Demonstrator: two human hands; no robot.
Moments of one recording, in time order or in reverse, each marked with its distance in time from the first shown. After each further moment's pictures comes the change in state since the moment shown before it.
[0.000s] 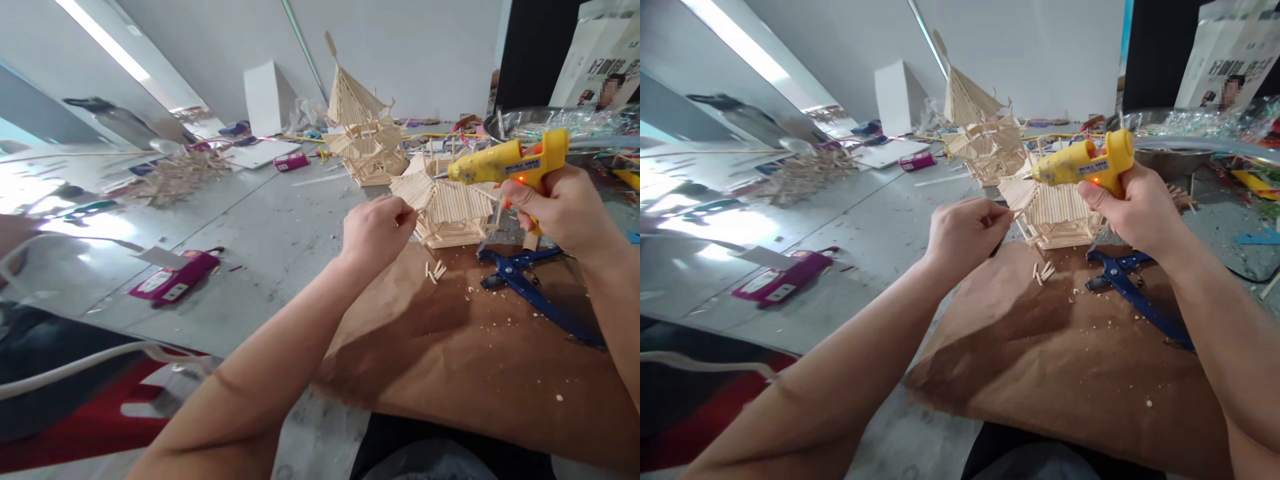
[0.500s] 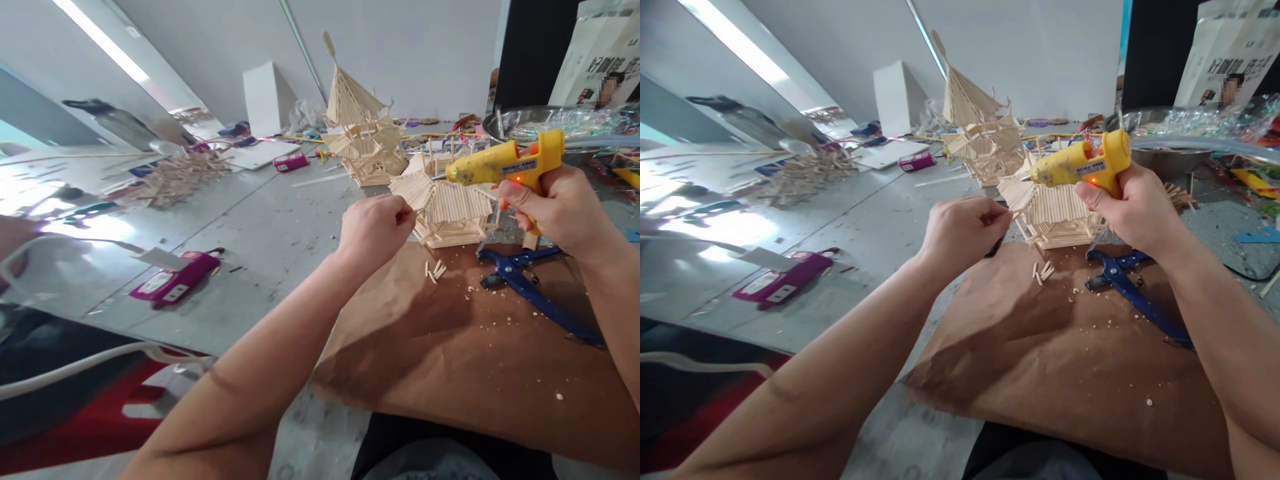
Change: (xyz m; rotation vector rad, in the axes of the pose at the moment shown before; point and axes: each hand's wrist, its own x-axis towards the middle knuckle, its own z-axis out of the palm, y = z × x) left_hand 0.005 0.003 -0.009 0.094 -0.112 0.009; right_hand 0.000 0.002 0.000 -0.024 -0.001 -0.042
